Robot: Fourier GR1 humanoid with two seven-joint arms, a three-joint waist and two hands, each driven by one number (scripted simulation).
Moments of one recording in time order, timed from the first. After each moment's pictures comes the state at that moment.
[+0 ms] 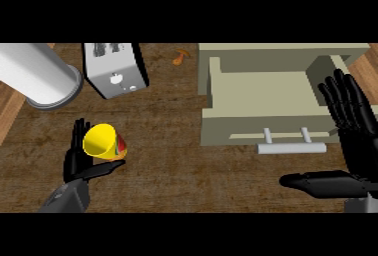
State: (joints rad) left arm -0.47 0.21 0.37 -0.20 0.15 -0.20 -1.01; right arm -0.09 -0.13 -0.09 -1.94 0.00 0.17 0.00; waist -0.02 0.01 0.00
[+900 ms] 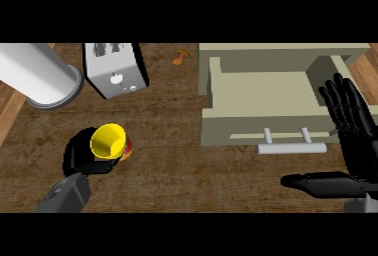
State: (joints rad) left arm -0.48 0.20 0.37 -0.27 0.19 -0.35 -0.98; right arm -0.07 -0.13 -0.10 -1.92 0.01 0.18 -0.04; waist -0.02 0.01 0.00
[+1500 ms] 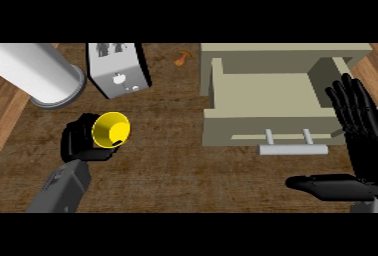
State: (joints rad) left arm -0.50 0.20 0.34 -0.42 0.20 -0.35 -0.99; right arm -0.06 -0.14 -0.12 -1.95 0.00 0.18 -0.02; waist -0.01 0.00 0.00
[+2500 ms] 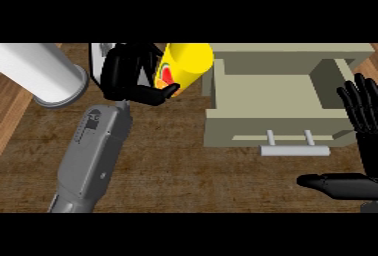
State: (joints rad) left arm -0.74 0.02 0.11 -1.04 0.16 -0.08 -0.49; right arm -0.05 -0.16 -0.18 -1.93 -0.04 0.20 -0.03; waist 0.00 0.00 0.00
